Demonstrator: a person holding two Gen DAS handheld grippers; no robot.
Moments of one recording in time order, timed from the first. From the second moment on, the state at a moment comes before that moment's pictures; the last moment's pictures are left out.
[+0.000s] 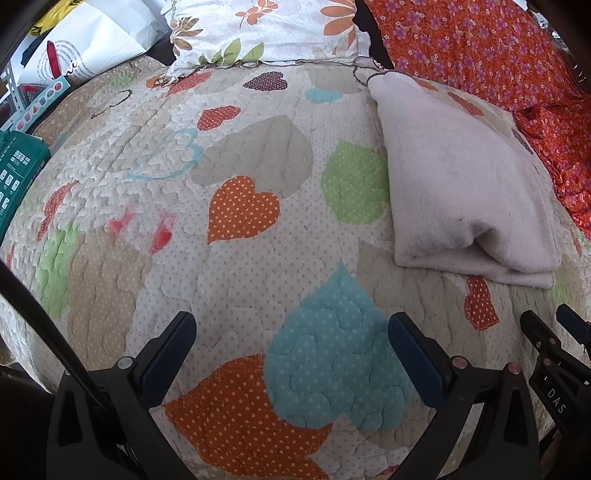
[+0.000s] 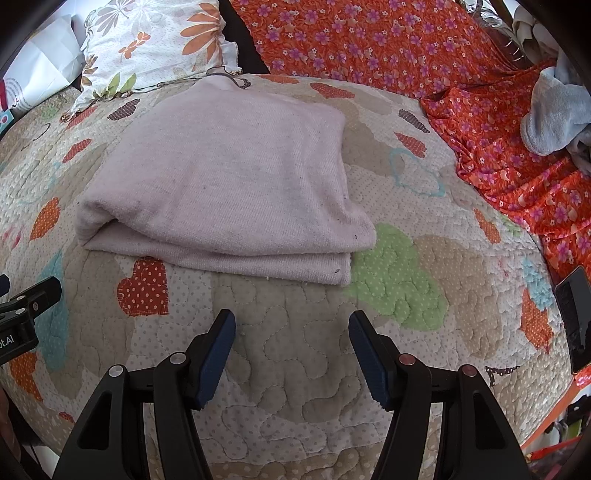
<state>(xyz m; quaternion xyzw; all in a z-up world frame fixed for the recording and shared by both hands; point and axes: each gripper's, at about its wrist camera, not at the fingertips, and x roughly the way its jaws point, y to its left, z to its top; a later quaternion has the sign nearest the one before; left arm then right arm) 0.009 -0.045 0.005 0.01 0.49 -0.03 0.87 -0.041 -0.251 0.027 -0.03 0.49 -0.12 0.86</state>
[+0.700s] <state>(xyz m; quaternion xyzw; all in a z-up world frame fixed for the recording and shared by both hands) 0.010 -0.044 0.000 0.00 0.50 -0.04 0.86 -0.040 -0.250 0.029 -0.03 0.49 -0.12 0.87</state>
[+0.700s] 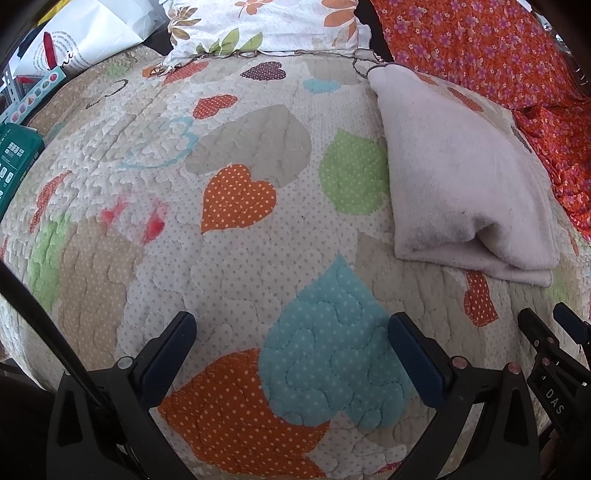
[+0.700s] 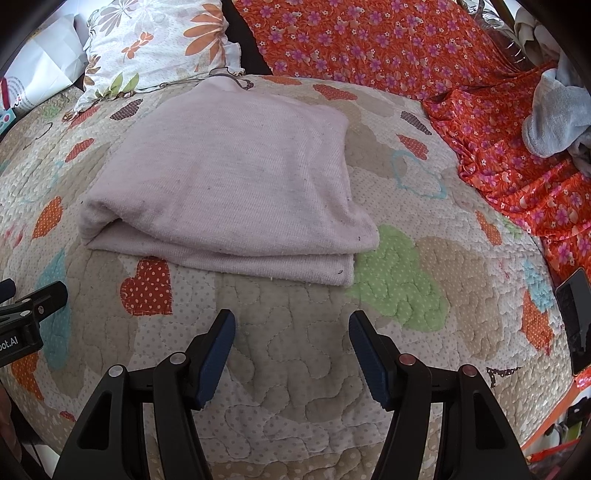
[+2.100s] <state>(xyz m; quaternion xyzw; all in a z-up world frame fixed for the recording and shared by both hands) 0.004 -0.050 0.010 0.01 0.47 -0.07 0.88 -0.044 -0.241 0.030 -0.05 0.46 -0.13 0.88</state>
